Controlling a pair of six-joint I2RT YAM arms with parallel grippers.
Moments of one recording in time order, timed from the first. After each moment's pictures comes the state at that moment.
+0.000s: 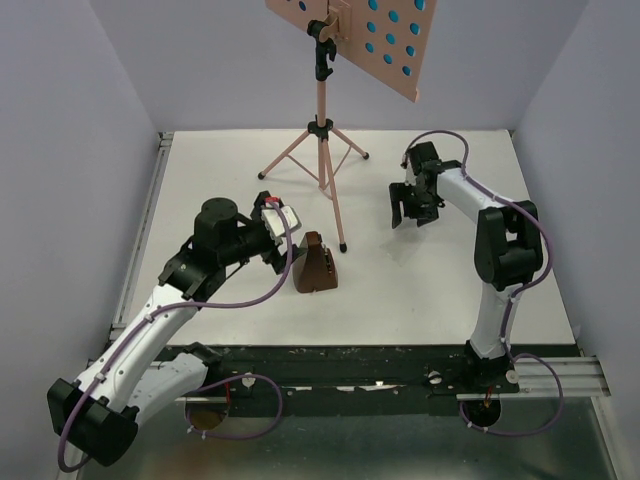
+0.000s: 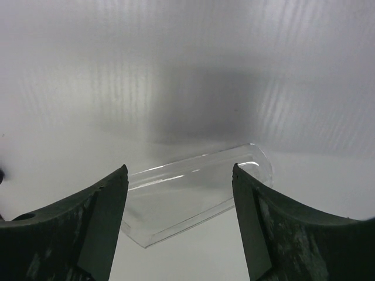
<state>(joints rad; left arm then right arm) -0.49 0.91 0.84 -0.26 0.50 0.40 0.24 2.00 1.51 -0.74 -0.04 0.18</state>
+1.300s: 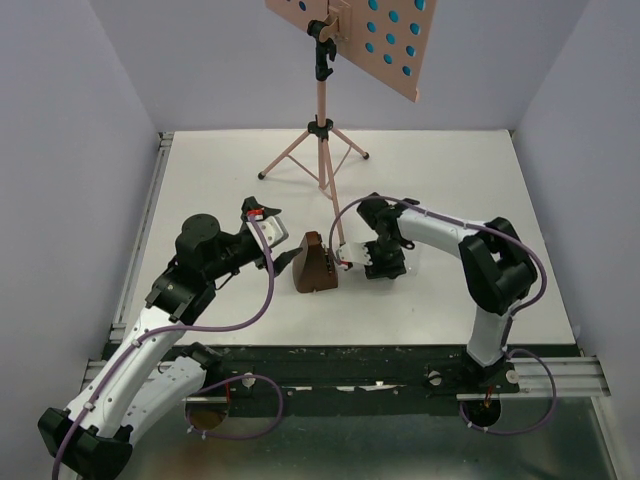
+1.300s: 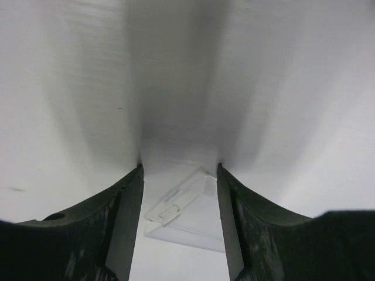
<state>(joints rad) -0.48 0.75 0.77 -0.17 0.48 0.39 0.59 1.89 1.26 -0.87 -0.11 -1.19</state>
